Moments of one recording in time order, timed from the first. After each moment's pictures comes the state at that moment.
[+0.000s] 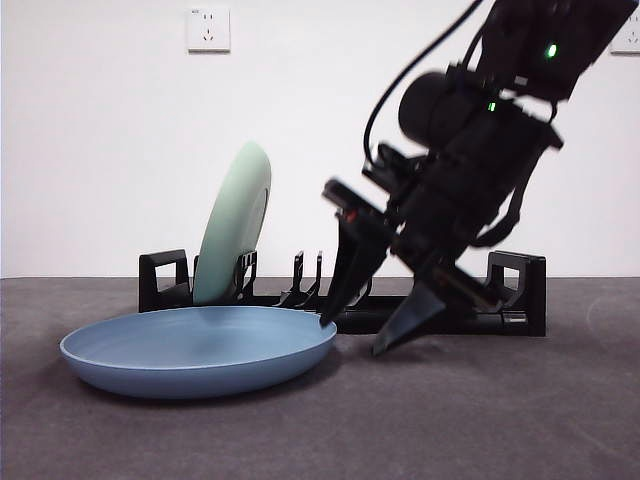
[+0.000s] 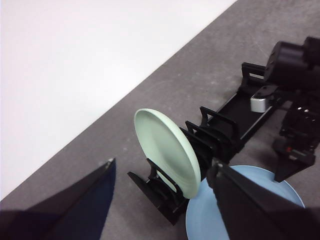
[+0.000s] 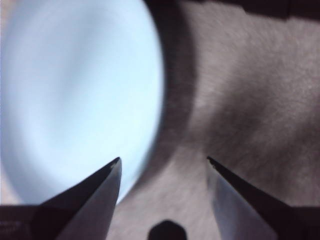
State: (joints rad) left arm -0.61 0.81 1.13 -0.64 -0.13 0.39; right arm 0.52 1.83 1.07 -0.28 -0.45 0.27
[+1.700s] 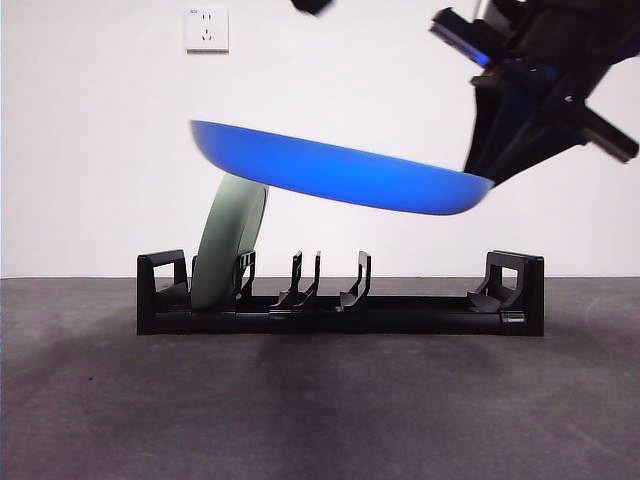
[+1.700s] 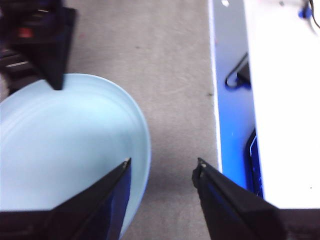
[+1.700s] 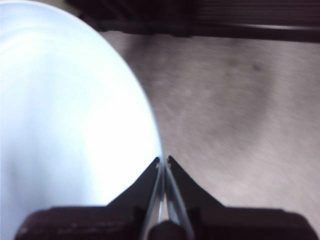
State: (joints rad) left arm -1.14 1.22 1.13 -0.73 -0.05 0.52; right arm 0.39 1.39 1.07 -0.70 -0.36 0.30
